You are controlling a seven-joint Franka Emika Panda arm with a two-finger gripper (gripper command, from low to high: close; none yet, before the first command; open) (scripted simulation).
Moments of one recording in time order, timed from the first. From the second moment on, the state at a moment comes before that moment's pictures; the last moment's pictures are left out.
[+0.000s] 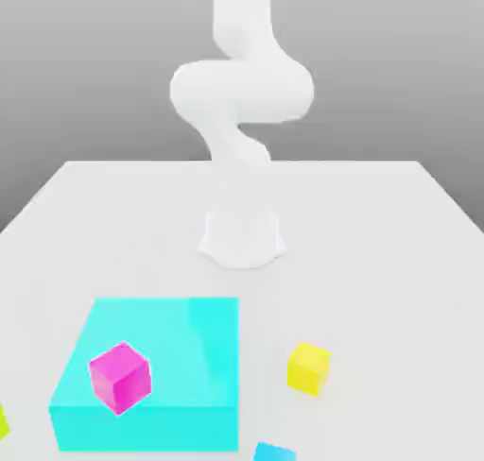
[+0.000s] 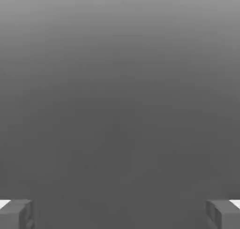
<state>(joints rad) 0.06 -0.72 -0.03 -2.35 0.02 2.35 0.71</state>
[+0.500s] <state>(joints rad) 0.35 -0.15 -0.13 -2.68 0.13 2.71 0.10</state>
